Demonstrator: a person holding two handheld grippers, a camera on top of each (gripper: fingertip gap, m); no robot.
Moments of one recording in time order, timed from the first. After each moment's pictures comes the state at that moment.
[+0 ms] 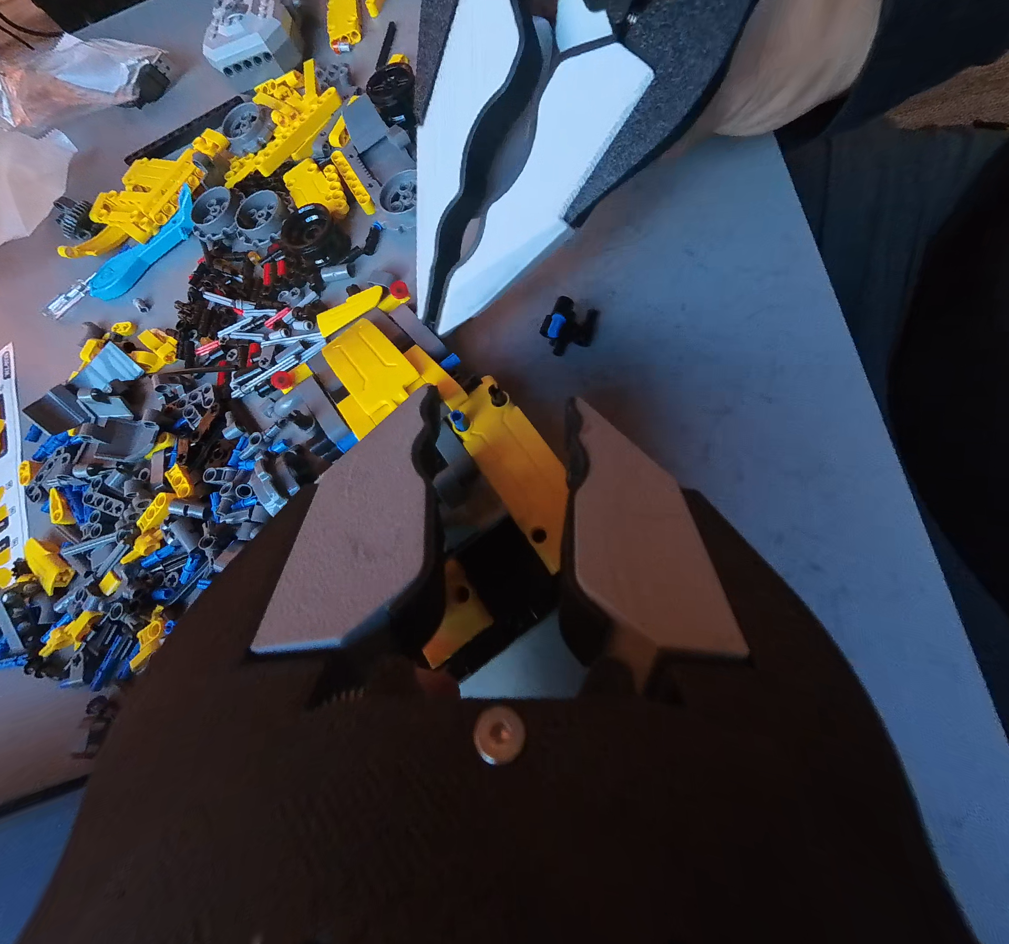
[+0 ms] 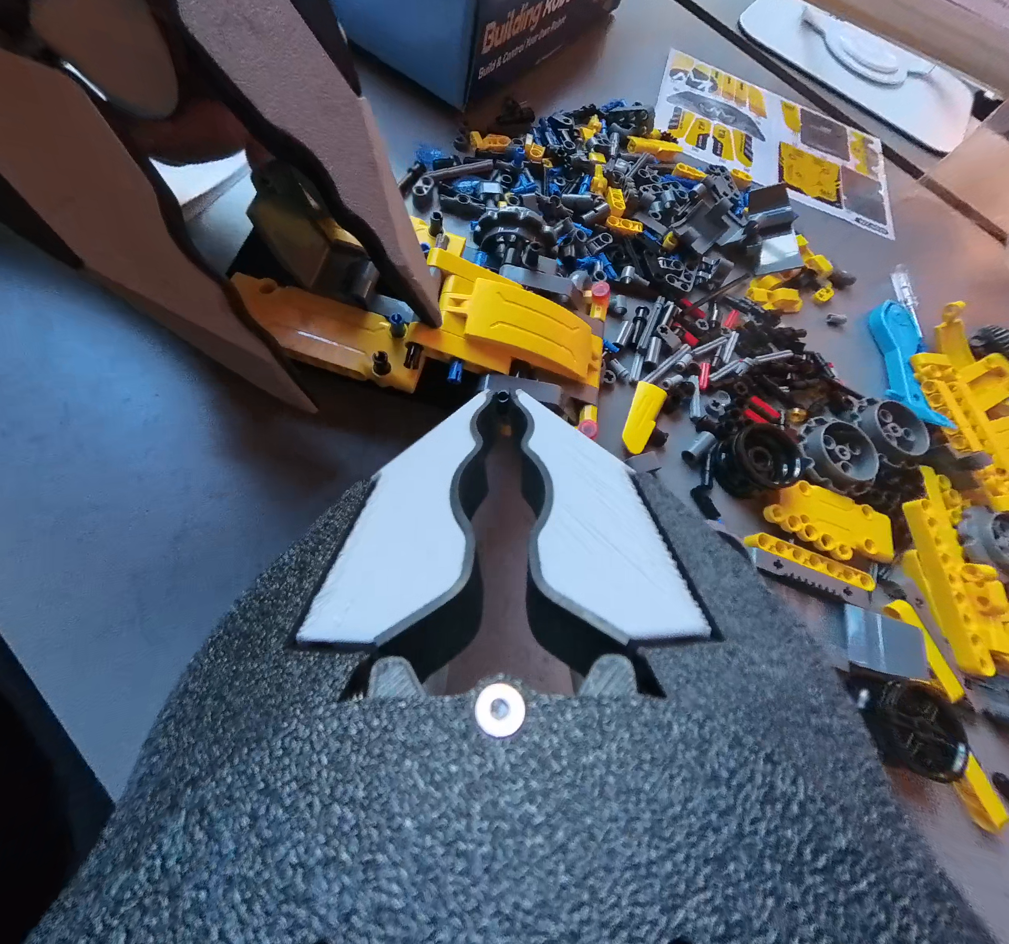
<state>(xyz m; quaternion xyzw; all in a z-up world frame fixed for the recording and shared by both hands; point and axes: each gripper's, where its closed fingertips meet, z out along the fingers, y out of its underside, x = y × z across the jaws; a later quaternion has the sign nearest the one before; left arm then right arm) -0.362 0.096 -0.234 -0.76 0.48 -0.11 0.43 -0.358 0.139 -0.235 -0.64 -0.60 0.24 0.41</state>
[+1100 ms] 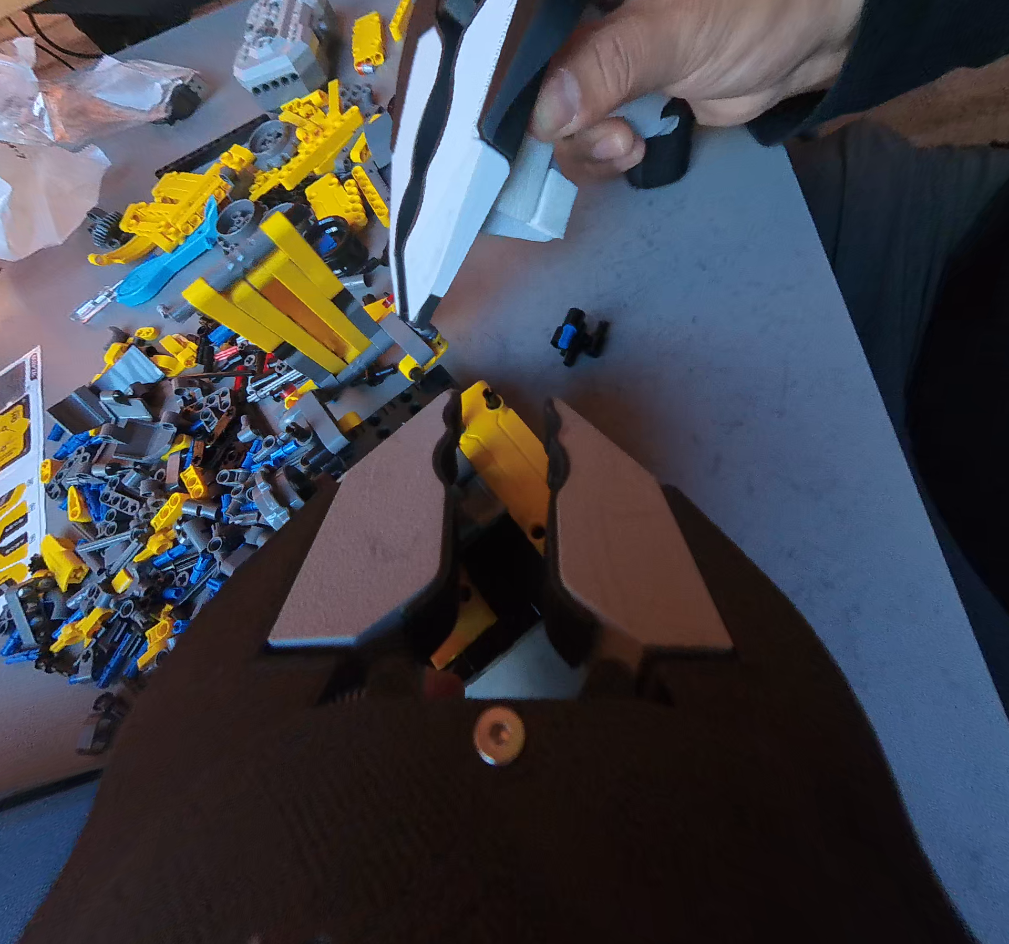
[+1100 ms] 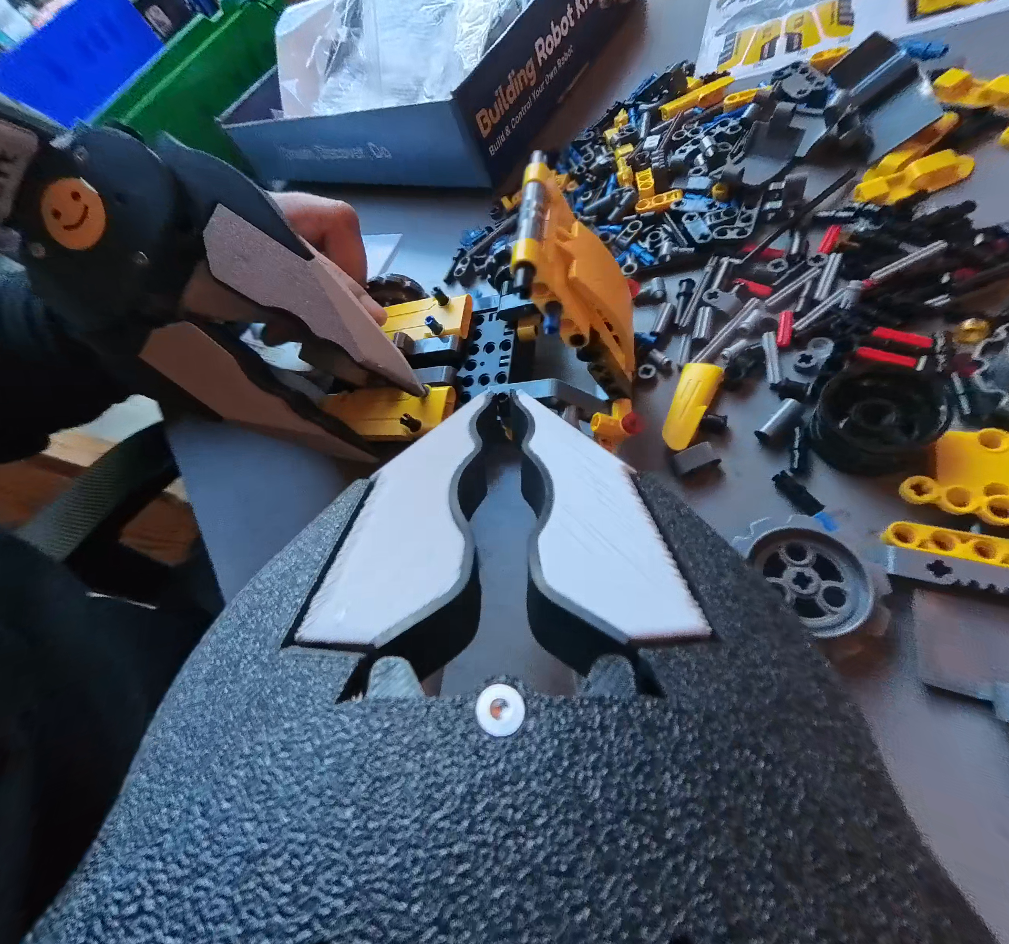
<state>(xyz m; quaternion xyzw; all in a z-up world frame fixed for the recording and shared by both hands) -0.361 0.100 -0.230 -0.76 0.46 -0.11 0.45 -0.363 0.146 -0.223 -0.70 -0.47 0.47 0.26</state>
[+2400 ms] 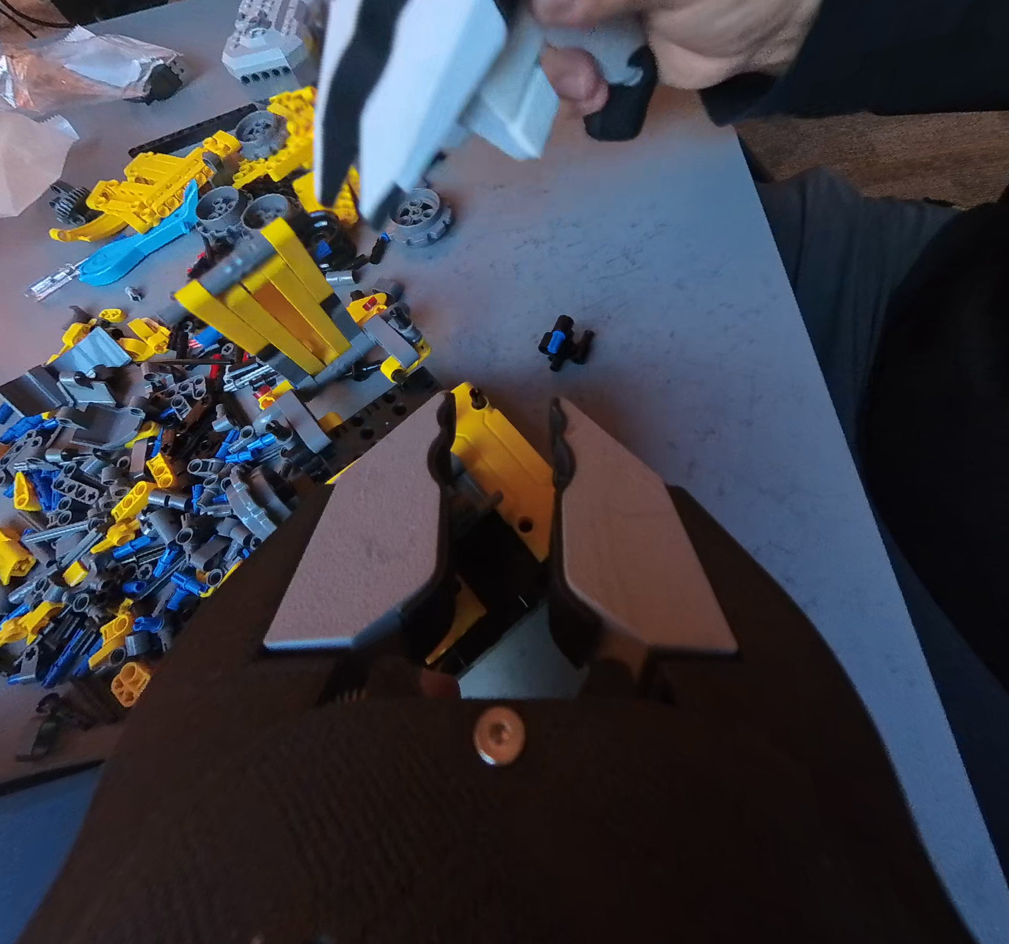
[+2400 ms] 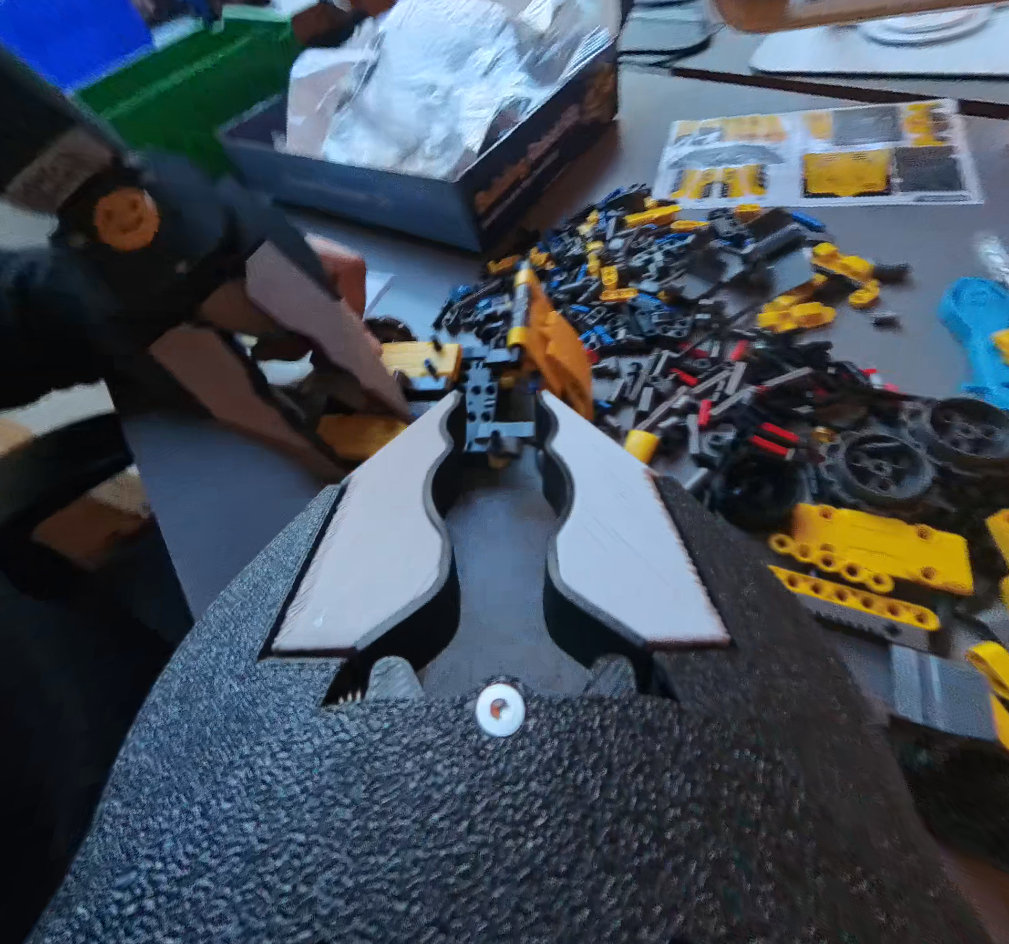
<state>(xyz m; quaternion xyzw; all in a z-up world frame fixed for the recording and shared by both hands) -0.362 0.096 -0.226 -0.77 0.44 -0.15 0.44 -0.357 0.158 -0.188 -0.66 -0.52 0.43 0.34</state>
